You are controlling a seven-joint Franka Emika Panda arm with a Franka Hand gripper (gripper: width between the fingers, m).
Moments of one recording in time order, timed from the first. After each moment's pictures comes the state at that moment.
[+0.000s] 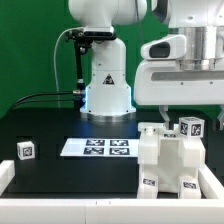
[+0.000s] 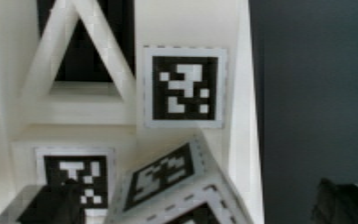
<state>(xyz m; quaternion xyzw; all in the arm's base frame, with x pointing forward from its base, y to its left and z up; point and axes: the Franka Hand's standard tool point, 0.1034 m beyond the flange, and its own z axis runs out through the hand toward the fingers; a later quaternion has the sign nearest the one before) 0.539 0.119 0.110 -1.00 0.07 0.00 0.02</state>
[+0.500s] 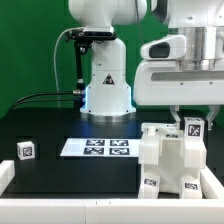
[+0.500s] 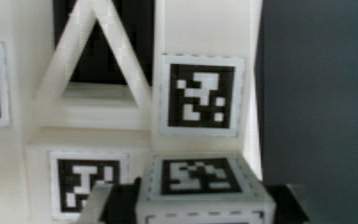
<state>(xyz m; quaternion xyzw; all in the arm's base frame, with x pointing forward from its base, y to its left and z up) 0.539 0.119 0.110 -1.00 0.07 0.00 0.02</state>
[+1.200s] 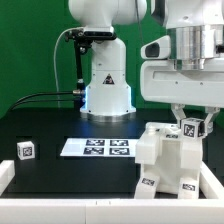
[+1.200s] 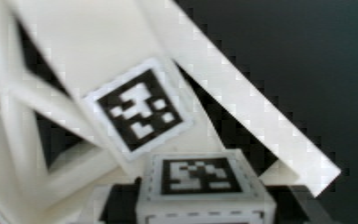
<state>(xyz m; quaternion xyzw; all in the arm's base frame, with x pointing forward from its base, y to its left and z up) 0.545 0.121 0.110 -0.90 0.44 -0.01 0.05</state>
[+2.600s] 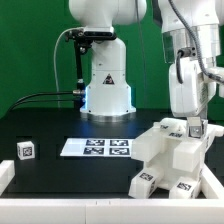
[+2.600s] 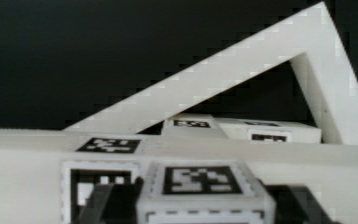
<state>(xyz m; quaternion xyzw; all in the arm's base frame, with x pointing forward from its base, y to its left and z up) 0.551 0.126 0.109 -0.53 0.84 0.03 0.09</state>
